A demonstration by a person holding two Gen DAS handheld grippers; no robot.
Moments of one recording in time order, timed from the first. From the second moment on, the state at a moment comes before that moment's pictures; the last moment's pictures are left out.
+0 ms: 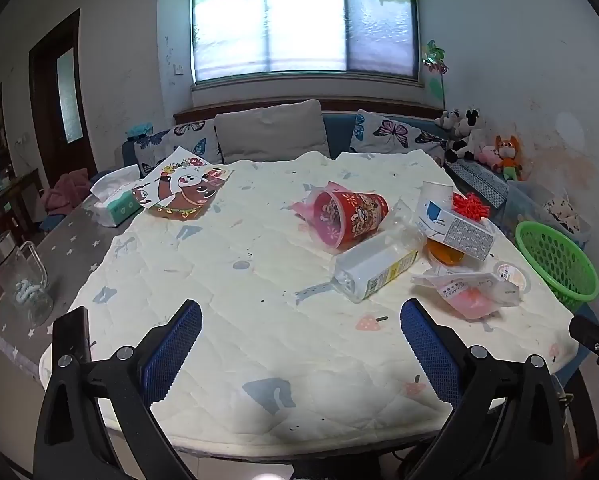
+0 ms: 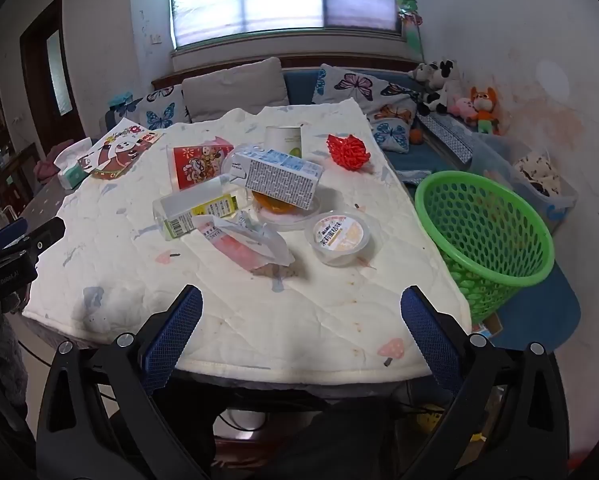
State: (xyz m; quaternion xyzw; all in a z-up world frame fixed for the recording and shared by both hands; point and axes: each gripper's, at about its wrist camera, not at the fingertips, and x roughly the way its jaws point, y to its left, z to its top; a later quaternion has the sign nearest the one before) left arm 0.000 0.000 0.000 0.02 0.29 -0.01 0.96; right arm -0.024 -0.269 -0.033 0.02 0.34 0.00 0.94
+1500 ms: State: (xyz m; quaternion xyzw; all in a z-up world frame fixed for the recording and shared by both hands) left arm 0.006 0.001 -0.004 0.02 0.30 -0.01 0.96; right arm -0.015 -0.268 -0.041 0.02 0.35 0.01 0.94
